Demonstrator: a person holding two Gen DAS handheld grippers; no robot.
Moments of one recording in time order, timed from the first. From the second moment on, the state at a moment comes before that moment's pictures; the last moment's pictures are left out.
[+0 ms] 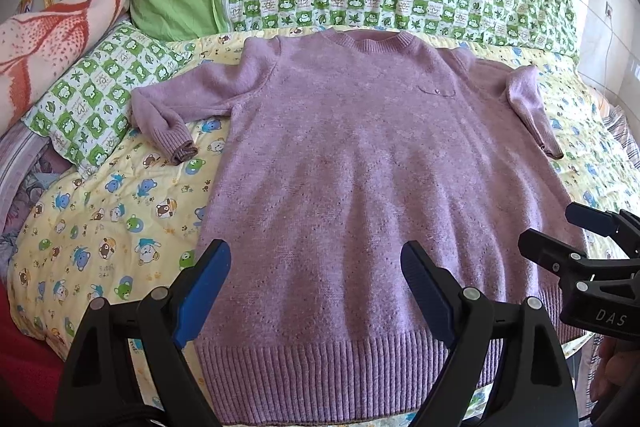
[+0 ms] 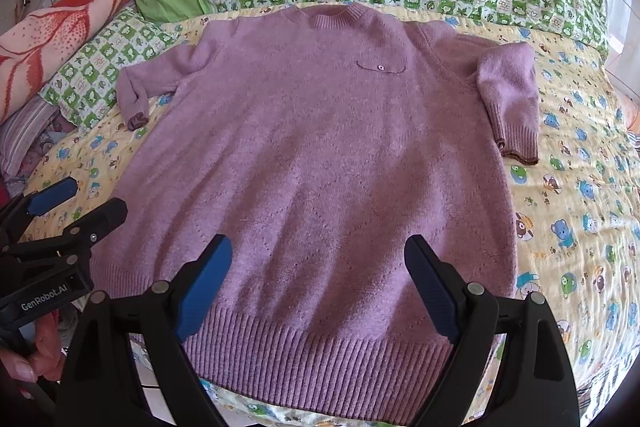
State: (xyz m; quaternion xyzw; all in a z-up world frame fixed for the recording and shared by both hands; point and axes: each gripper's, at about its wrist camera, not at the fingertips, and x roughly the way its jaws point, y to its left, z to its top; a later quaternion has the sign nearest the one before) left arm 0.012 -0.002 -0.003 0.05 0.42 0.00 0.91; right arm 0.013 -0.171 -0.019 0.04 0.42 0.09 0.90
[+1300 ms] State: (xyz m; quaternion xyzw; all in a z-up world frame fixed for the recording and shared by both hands) left arm 0.221 -0.006 -0.052 0.01 0.46 0.03 0.89; right arm 0.201 -0.392 -0.009 0.14 0.44 -0.01 0.89
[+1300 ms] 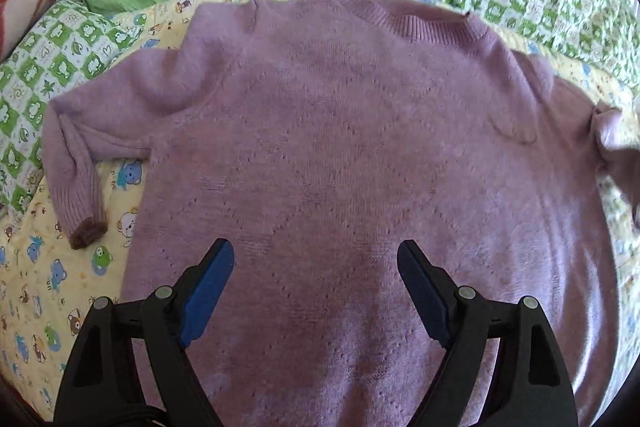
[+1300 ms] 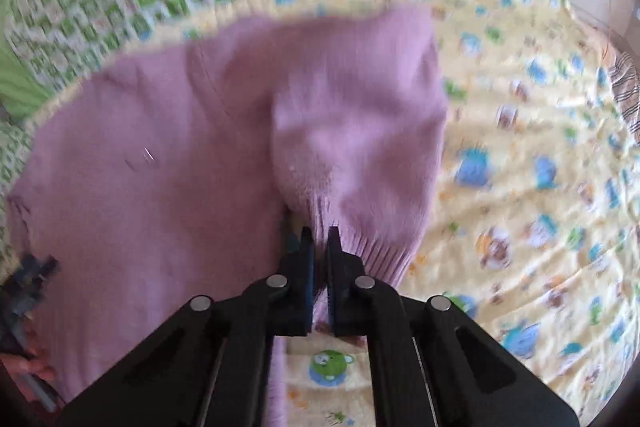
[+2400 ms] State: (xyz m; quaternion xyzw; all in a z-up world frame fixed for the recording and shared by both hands) left arm 0.266 -0.041 -0.054 0.27 0.41 -0.06 0.87; right arm 0.251 -0.352 -0.027 0.18 0.48 0.07 0.85
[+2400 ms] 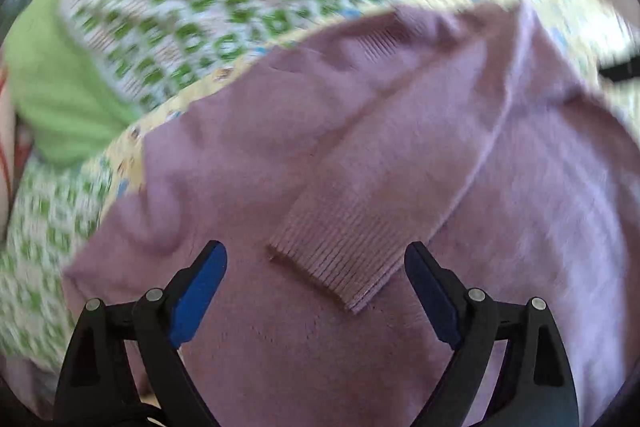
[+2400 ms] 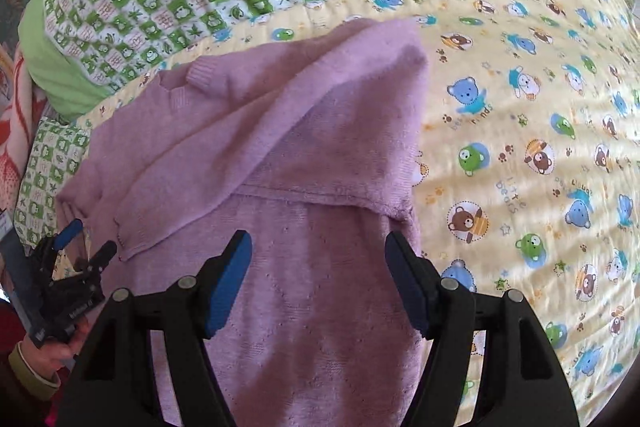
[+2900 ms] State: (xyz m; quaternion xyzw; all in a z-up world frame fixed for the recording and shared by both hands) left arm 0.315 -0.024 -0.025 0.11 0.50 -0.23 0.83; right arm 0.256 -0.362 -0.039 0.19 0.48 0.07 0.85
